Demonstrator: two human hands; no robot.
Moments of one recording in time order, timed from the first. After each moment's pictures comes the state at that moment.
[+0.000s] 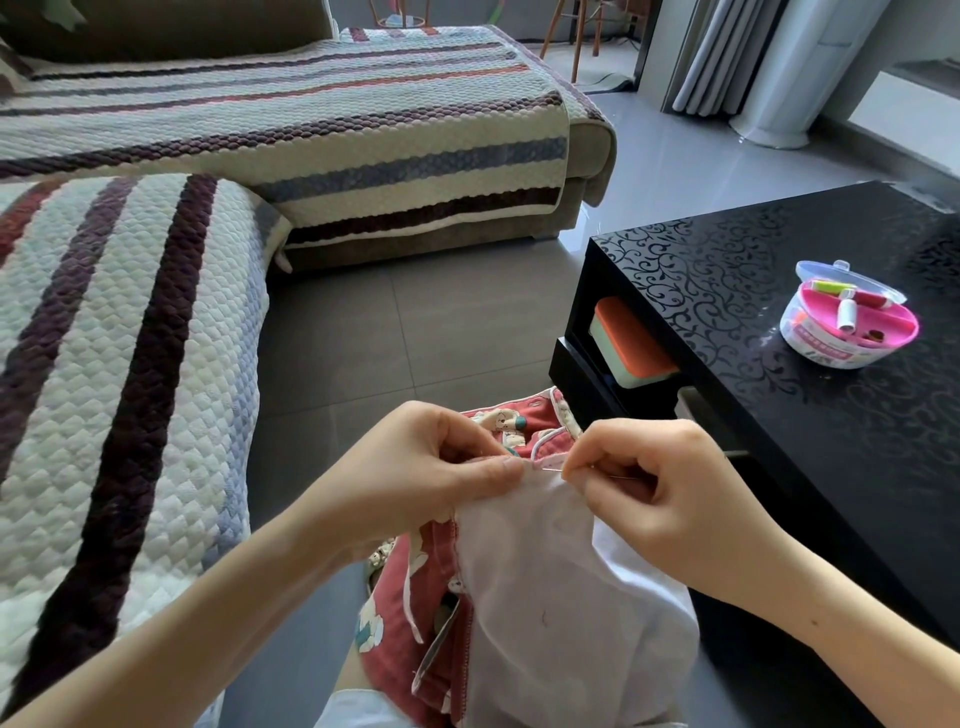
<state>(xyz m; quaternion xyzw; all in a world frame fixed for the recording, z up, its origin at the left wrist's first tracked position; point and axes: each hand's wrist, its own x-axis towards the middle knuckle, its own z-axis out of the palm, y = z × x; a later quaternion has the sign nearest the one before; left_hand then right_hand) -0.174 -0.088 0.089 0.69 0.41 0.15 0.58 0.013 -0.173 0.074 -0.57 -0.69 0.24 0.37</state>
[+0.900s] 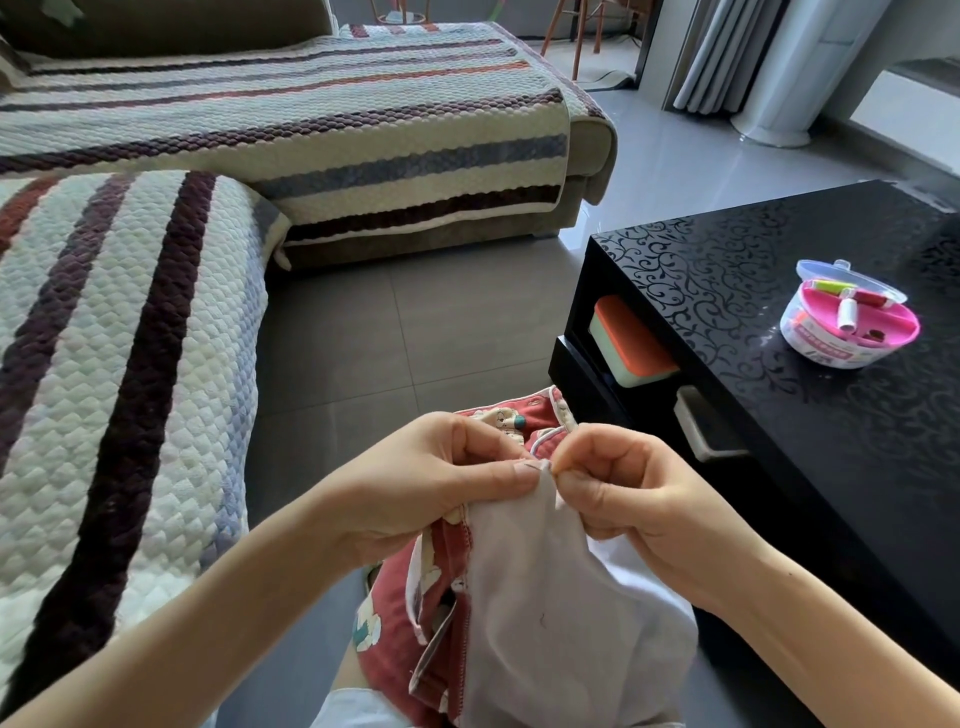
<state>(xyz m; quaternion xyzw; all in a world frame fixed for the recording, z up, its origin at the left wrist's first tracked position) -0.168 -0.089 0.088 0.56 0.34 0.12 0.74 0.013 -0.168 0.053 -0.40 -0.46 0.62 0.49</state>
